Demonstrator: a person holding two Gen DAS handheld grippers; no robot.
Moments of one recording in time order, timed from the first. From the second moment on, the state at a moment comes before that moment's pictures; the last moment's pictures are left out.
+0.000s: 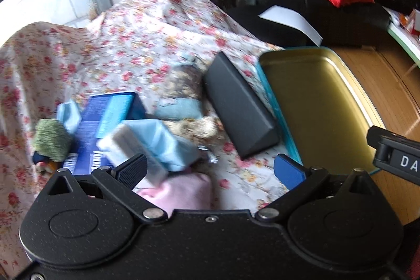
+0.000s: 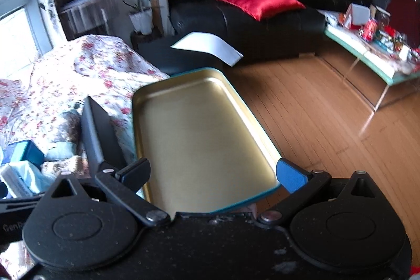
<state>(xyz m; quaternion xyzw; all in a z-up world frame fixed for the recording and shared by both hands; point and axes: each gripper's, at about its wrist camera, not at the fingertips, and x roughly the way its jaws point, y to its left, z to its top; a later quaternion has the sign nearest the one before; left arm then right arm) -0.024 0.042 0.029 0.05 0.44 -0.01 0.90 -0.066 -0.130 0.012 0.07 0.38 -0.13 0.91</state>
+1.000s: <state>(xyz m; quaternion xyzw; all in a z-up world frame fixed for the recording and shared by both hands) -0.059 0.246 0.001 -0.07 0.46 0.22 0.86 -0.076 0.019 -0.017 -0.01 0.41 0.15 0.90</state>
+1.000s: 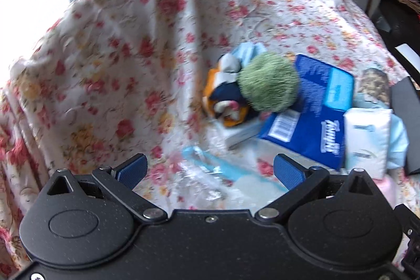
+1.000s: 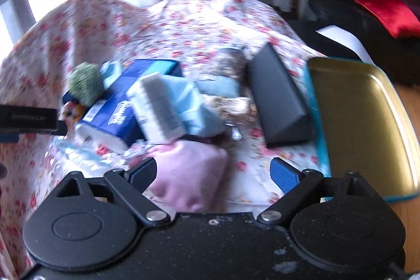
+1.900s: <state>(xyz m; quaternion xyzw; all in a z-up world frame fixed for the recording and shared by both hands) -0.052 0.241 -0.035 -0.16 0.50 0.20 0.82 -0.045 0.044 -0.063 -0.07 0.46 0.23 0.86</state>
